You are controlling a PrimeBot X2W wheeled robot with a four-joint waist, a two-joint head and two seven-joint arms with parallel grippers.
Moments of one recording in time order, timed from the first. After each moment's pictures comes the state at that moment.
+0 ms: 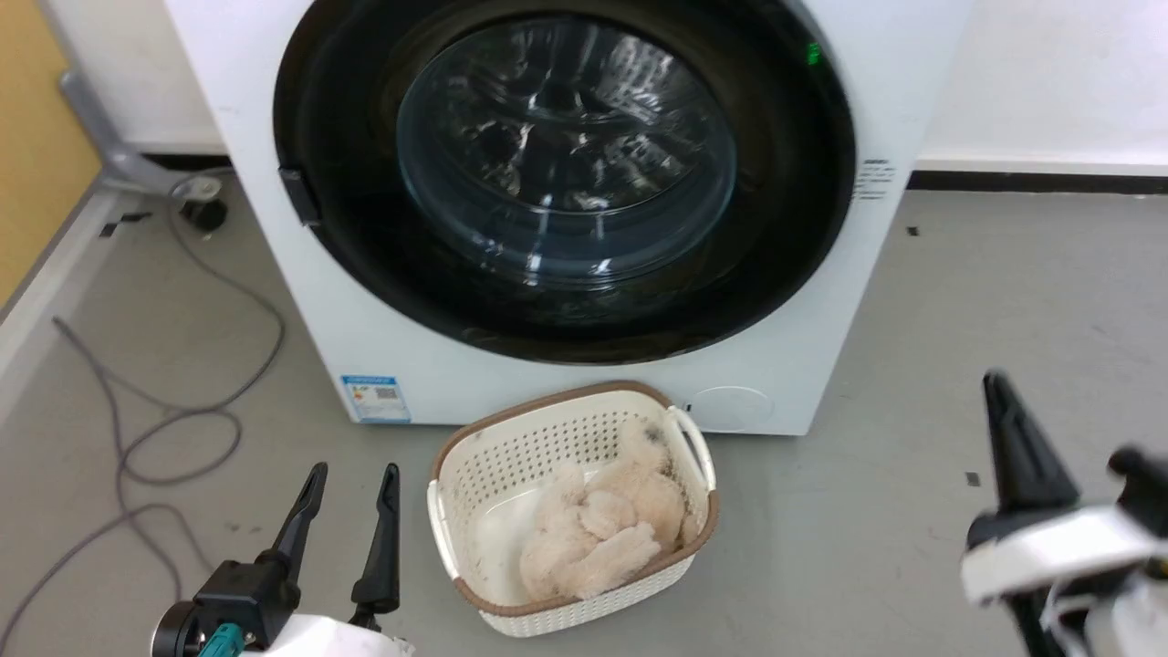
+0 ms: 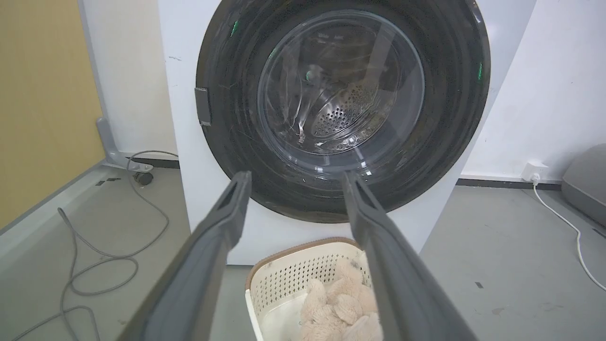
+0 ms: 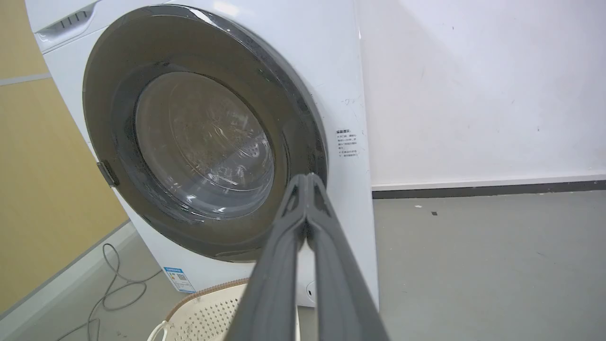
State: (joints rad) left arm 0.02 0.07 0.00 0.10 -0.17 -0.13 -0.26; right arm -0.20 -0.26 0.07 0.27 0.45 0.13 -0.26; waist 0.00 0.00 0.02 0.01
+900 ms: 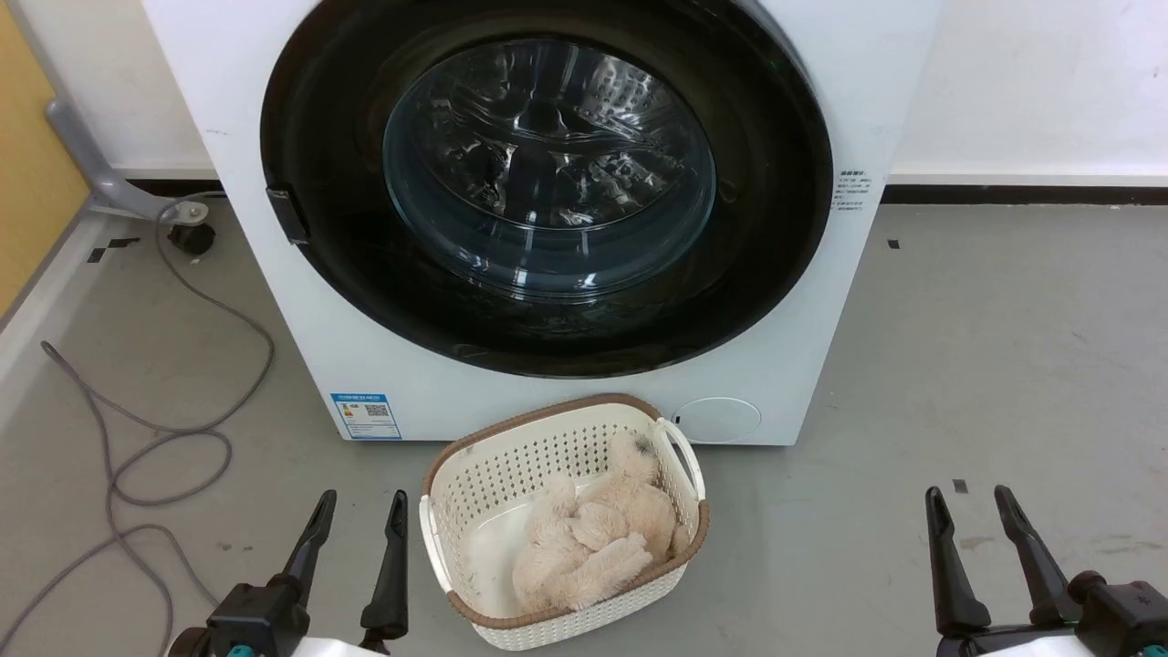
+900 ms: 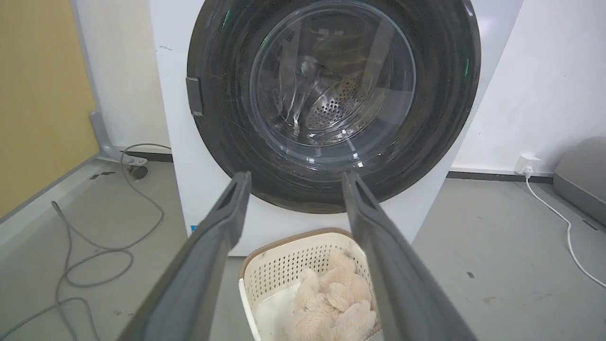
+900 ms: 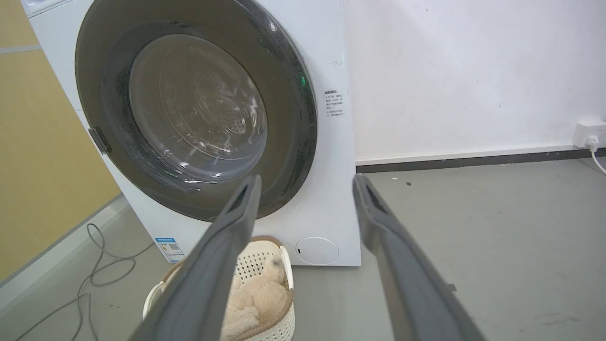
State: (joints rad) left arm 0.07 0.06 -0.01 0.11 -0.16 -0.12 -0.26; right arm 0.09 -0.07 -0.03 0.08 0.22 0.13 -0.26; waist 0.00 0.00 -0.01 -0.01
